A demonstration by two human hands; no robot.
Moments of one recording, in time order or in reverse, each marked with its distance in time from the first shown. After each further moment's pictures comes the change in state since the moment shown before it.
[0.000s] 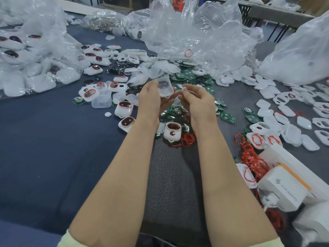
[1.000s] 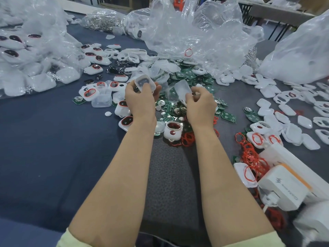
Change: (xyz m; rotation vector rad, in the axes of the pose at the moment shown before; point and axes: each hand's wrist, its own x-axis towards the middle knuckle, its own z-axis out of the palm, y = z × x) left_hand 0.001 0.001 -0.007 -0.097 0.231 0.223; right_hand -0.005 0.002 -0.003 -0.759 0.166 -0.255
